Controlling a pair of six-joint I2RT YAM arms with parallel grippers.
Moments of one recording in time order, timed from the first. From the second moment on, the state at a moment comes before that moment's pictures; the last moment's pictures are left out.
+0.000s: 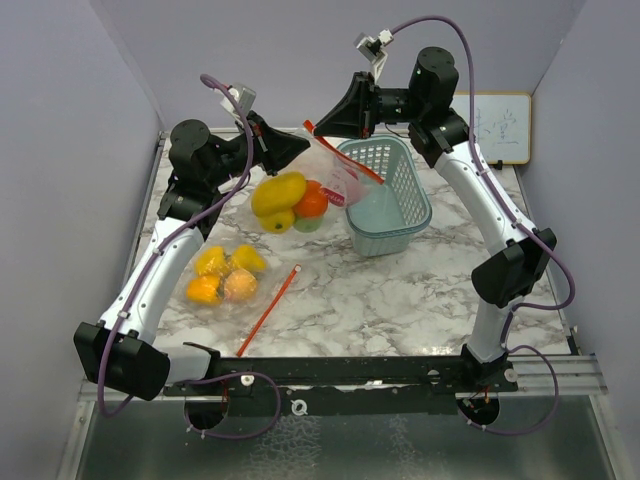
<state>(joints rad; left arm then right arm) -0.29 1.28 1.30 0.12 0.70 -0.47 0.45 1.88 2.07 -0.05 -1.16 0.53</state>
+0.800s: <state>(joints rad) -0.27 1.25 1.30 0.04 0.69 -0.45 0.43 1.87 2.08 -0.32 -1.09 0.26</state>
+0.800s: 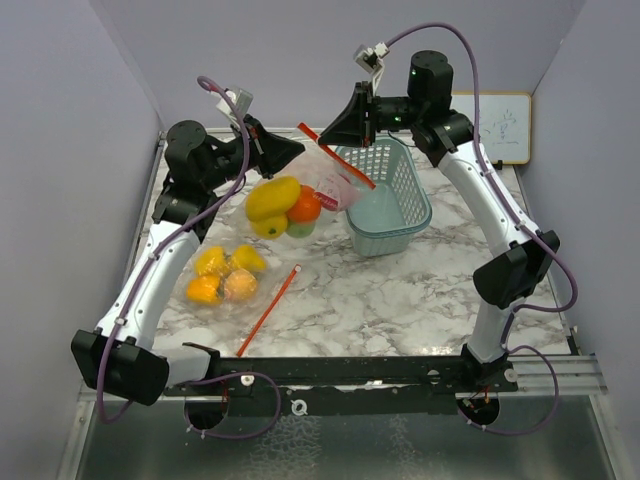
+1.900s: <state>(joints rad) -0.22 1.19 1.35 -0.11 0.37 -0.29 0.32 1.75 1.70 -0.41 -0.93 0.08</state>
